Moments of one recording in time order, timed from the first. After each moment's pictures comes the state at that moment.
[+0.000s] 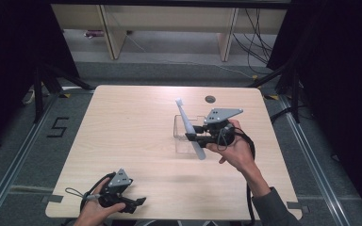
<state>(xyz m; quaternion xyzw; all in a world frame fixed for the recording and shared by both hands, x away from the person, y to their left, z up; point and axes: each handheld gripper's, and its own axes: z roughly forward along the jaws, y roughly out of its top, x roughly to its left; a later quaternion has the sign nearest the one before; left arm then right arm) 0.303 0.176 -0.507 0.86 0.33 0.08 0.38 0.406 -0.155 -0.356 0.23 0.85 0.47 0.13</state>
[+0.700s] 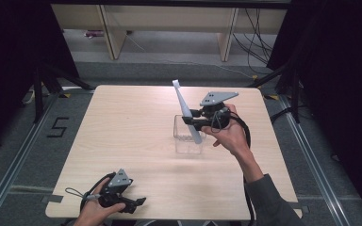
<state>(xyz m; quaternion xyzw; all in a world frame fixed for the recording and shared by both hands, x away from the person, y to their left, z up) 0.303 0.177 -0.507 0.86 0.33 0.08 0.37 0.440 -0.143 -0.335 0.24 0.84 0.47 0.15</state>
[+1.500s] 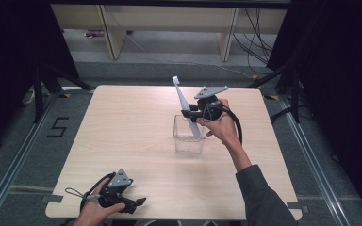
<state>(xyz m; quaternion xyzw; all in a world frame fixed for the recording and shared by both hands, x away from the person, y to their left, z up) 0.303 0.177 -0.506 0.86 0.33 0.08 0.37 0.487 -0.135 -0.365 0.27 0.84 0.44 0.16</state>
